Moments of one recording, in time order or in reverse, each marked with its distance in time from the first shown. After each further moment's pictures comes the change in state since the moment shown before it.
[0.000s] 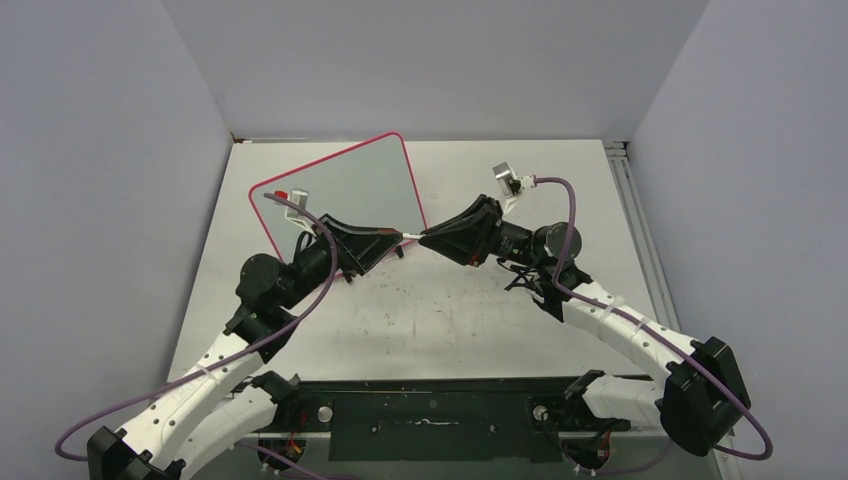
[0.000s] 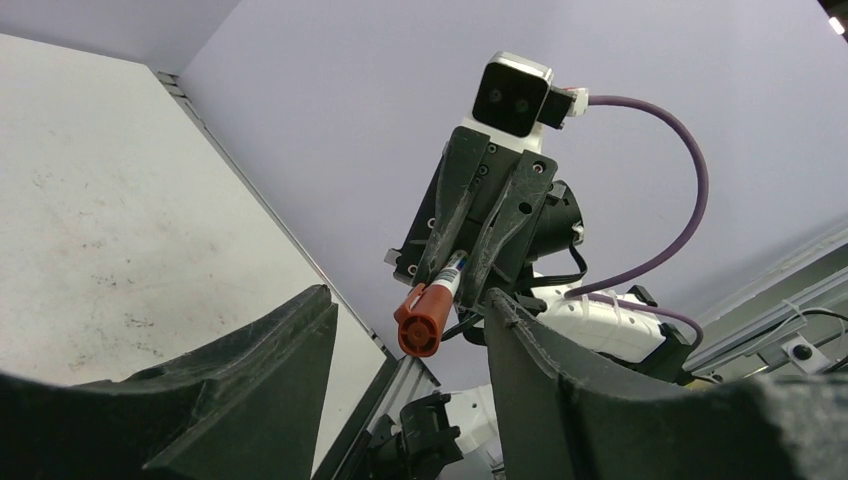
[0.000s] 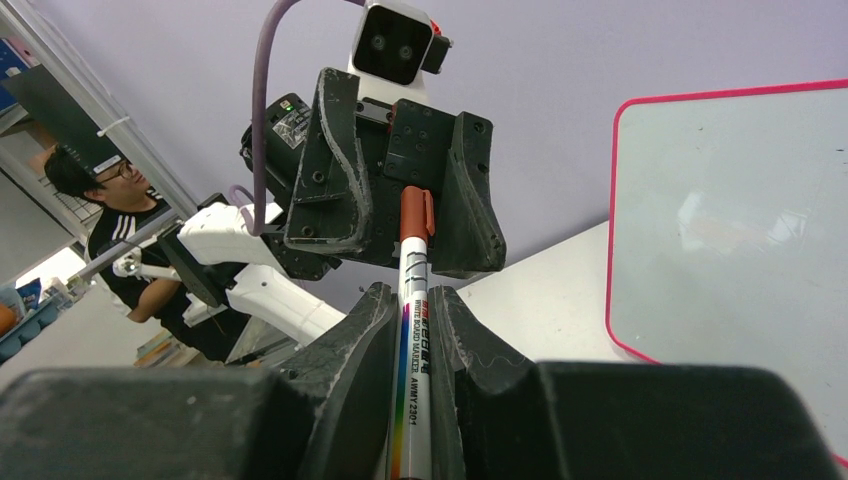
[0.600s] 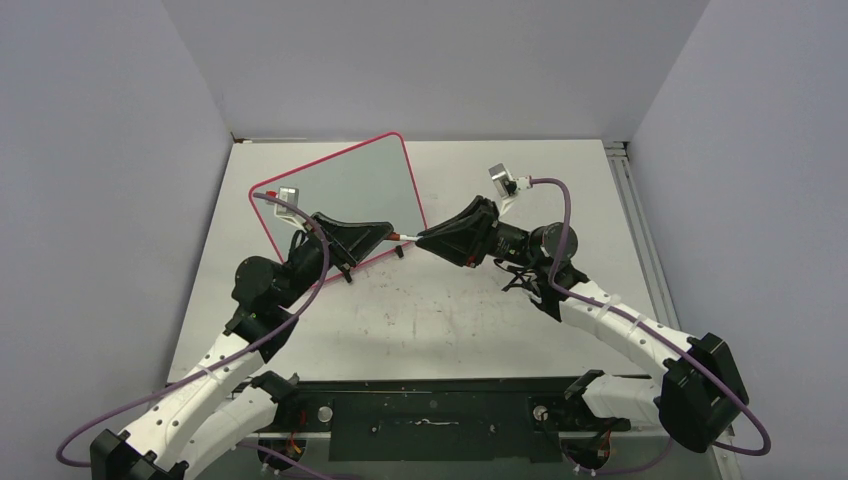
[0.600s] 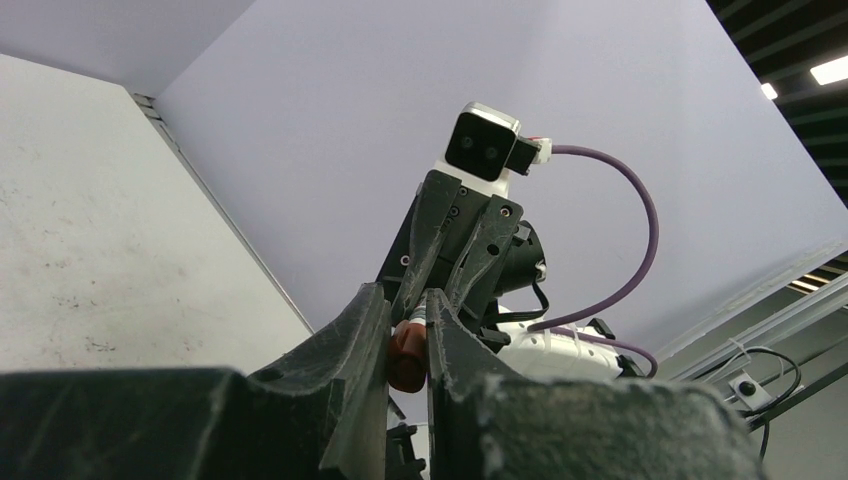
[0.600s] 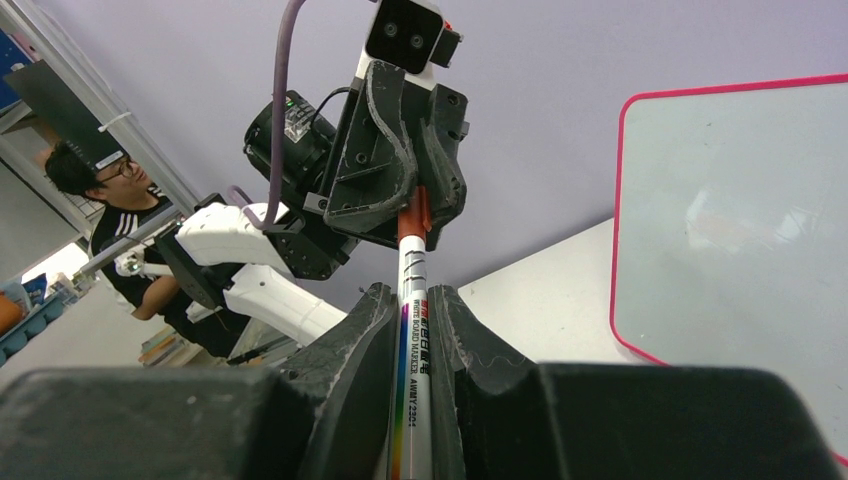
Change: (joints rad) left arm 0.045 -0.005 -0.026 0.090 -0.013 -0.119; right arm 0.012 0.020 0.000 0.016 0.001 -0.003
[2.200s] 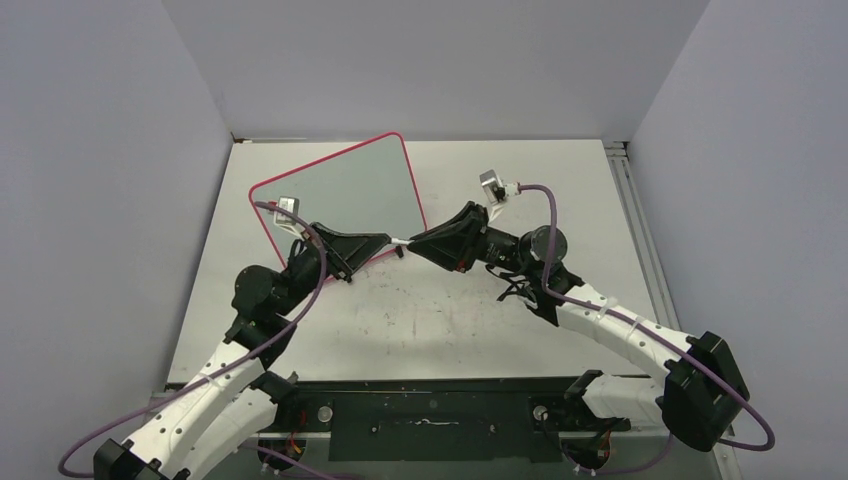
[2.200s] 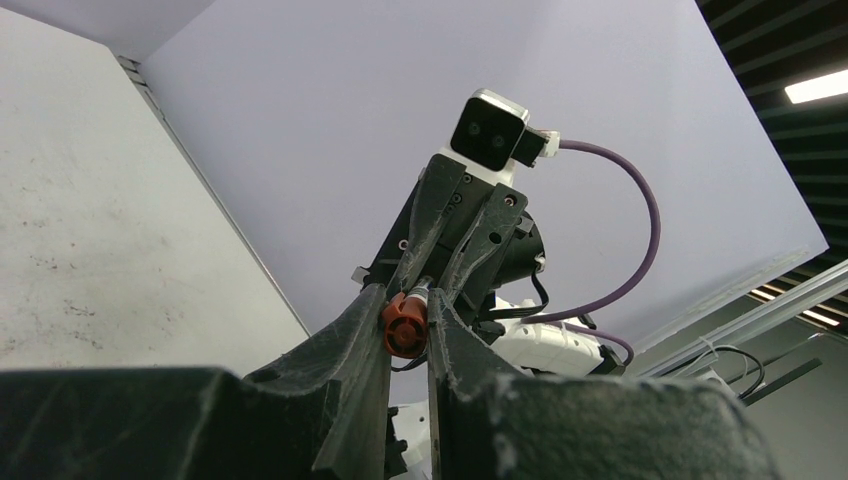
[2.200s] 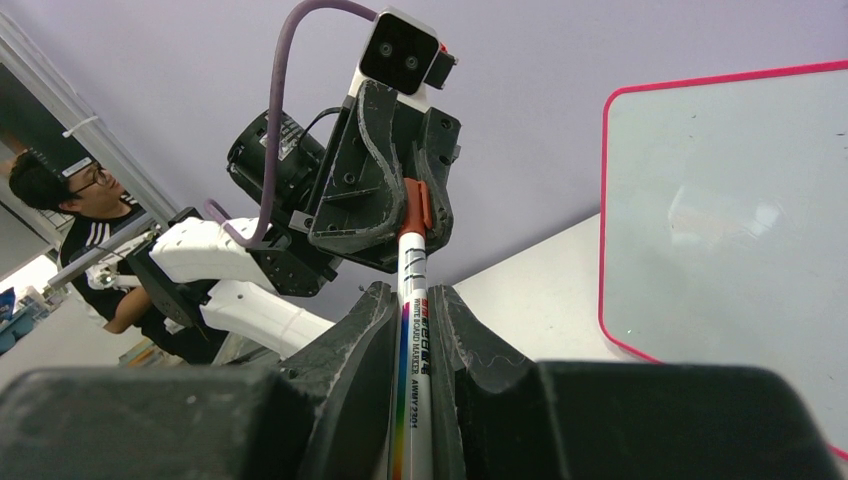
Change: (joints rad) left arm 0.033 -0.045 -0.069 0.010 0.030 -0.077; right arm 0.054 -0.005 -0.002 -0.066 0.089 -0.070
